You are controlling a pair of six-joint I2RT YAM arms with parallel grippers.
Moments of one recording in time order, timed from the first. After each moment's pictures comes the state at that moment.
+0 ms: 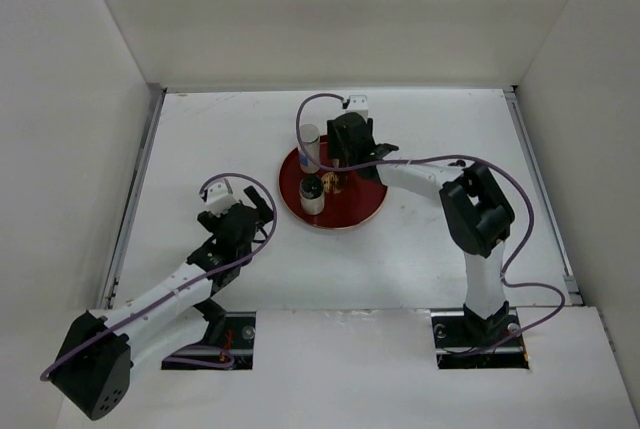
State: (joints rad) left arm -0.59 0.86 0.30 0.05 -0.70 -0.75; right arm 0.66 1.99 1.44 0.01 0.46 0.35
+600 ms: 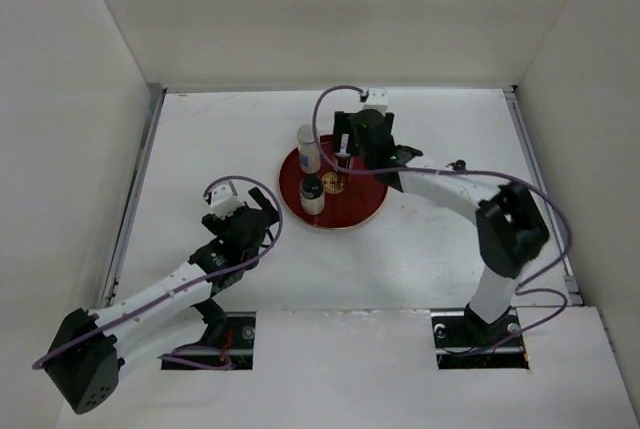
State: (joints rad) left arm -0.72 0.85 0.38 -0.10 -0.84 -0.87; right arm 0.66 1.84 1.35 0.02 0.46 0.39
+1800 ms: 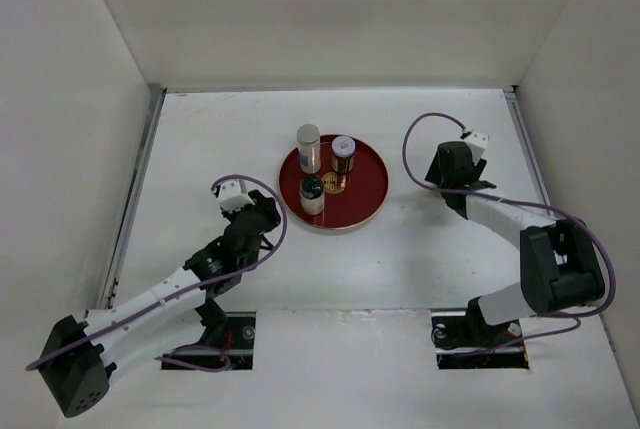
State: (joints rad) left arm -0.80 0.78 0.39 0.03 -0.76 -0.70; right arm 0.23 1.45 0.76 0.02 0.51 0.46
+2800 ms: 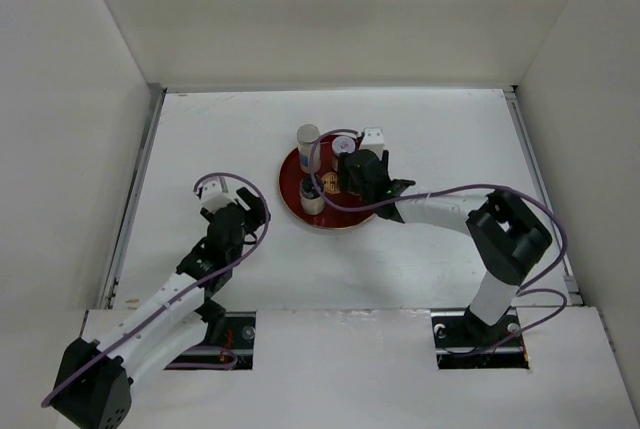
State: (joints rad) left arm -0.52 0.73 0.28 0.07 -0.51 -0.70; right arm 0.75 1.74 1.03 0.12 0.55 0.41
